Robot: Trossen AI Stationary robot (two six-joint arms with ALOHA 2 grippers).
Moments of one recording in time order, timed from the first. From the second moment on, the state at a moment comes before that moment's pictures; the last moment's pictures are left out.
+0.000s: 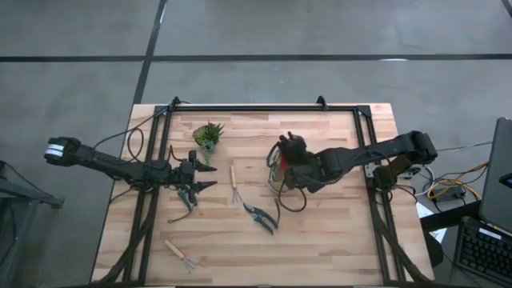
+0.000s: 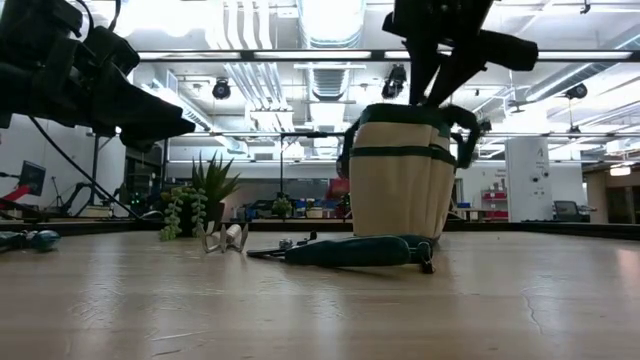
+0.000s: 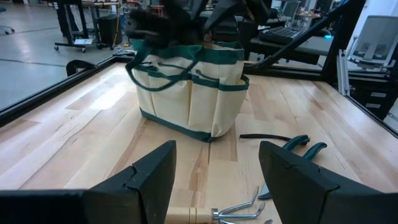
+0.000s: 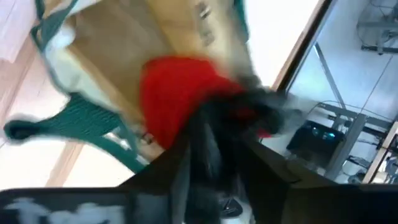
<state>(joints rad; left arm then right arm) -0.14 0.70 0.03 0.58 -0.23 -0.11 0.18 1.60 1.38 -1.09 0.58 -0.45</state>
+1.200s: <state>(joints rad) -0.14 0.70 0.03 0.58 -0.23 -0.11 -0.03 1.57 1.38 -1.01 0.31 -0.08</state>
